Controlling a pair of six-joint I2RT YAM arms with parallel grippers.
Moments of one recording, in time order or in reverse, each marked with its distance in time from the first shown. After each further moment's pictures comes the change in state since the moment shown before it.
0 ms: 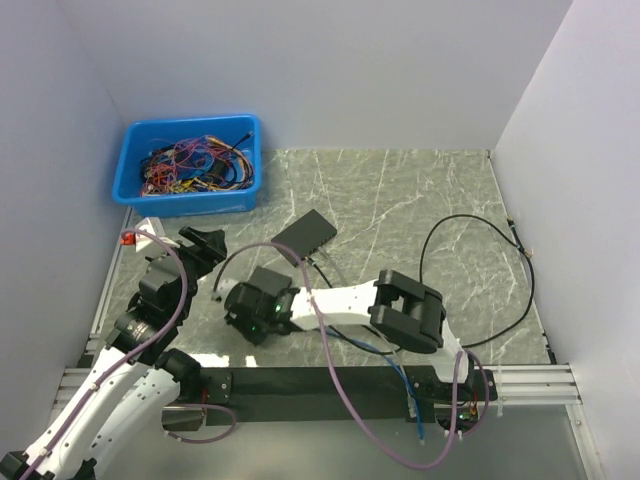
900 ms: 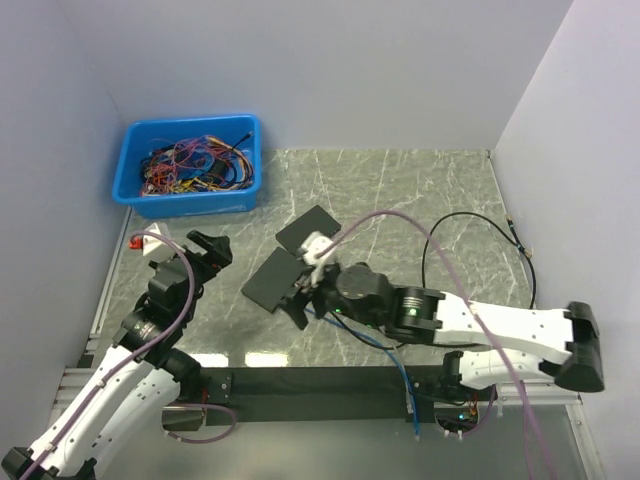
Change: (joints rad) left arm 0.000 0.002 -0.062 -0.002 -0.008 -0.013; right arm -0.029 -0.893 -0.454 0.172 0.203 -0.105
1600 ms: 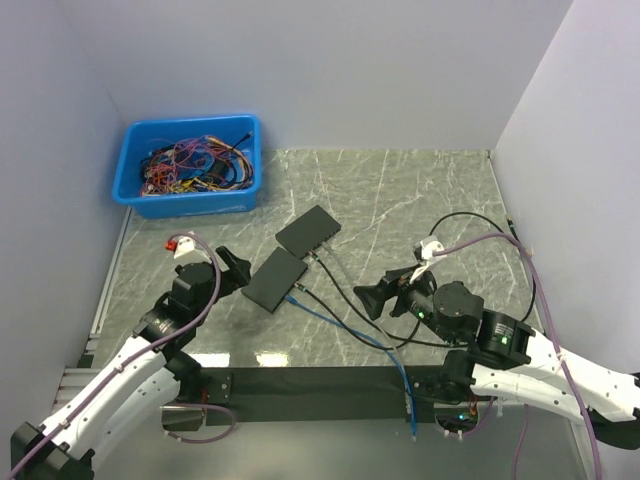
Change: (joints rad) left arm -0.029 0.081 -0.146 0.044 0.162 0.039; right arm -0.174 -0.648 -0.320 -0.276 0.199 0.271
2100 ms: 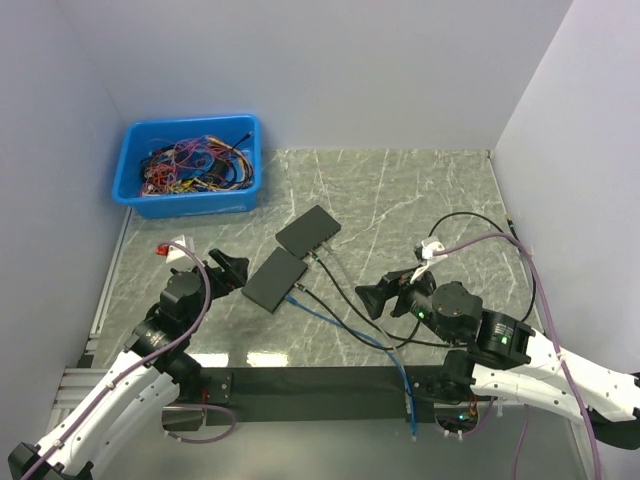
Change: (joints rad) left arm -0.007 -0.140 -0.034 0.041 0.022 0.024; right arm 0.000 -0.008 0.000 -0.025 0.021 0.029
